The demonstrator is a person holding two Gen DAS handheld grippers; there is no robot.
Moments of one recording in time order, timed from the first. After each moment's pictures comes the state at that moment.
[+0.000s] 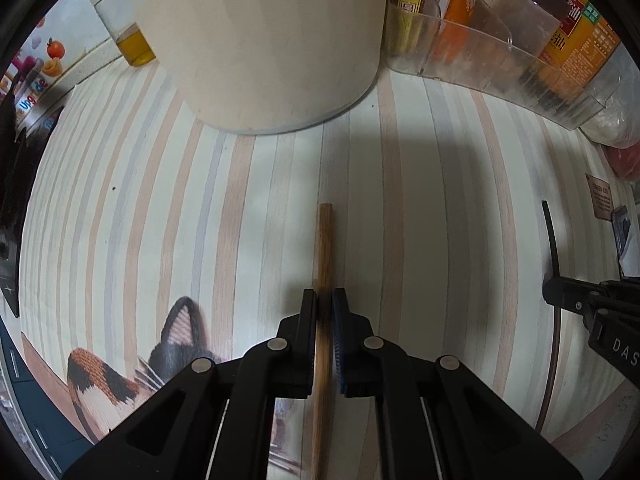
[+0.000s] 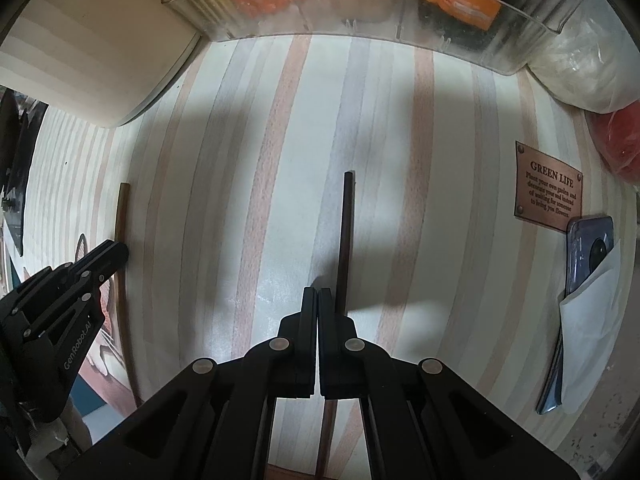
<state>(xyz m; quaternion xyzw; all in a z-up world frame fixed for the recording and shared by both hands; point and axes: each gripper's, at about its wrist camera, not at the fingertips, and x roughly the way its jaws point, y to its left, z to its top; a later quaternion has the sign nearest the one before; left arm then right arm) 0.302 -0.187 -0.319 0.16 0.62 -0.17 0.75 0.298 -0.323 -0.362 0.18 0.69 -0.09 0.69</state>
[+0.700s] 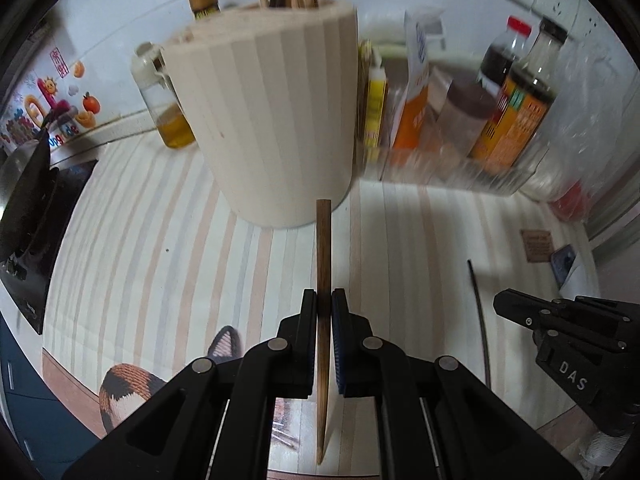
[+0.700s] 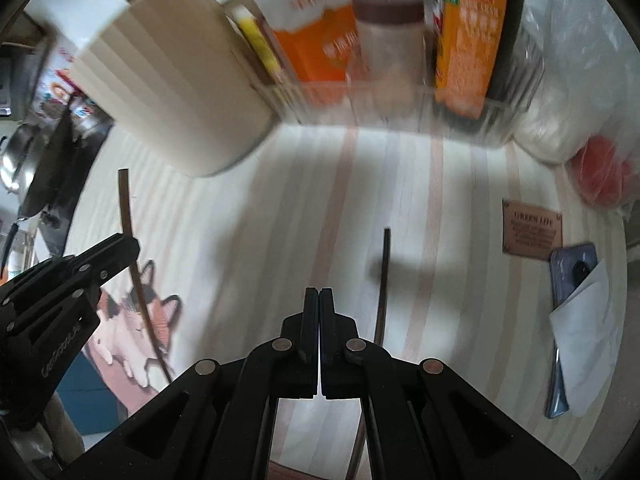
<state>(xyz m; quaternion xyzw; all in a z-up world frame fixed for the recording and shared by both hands) 0.279 -0.178 -0.209 0.13 0.52 -0.20 0.82 0.257 -0.299 -0.284 0.19 0.56 -0.06 0.80</state>
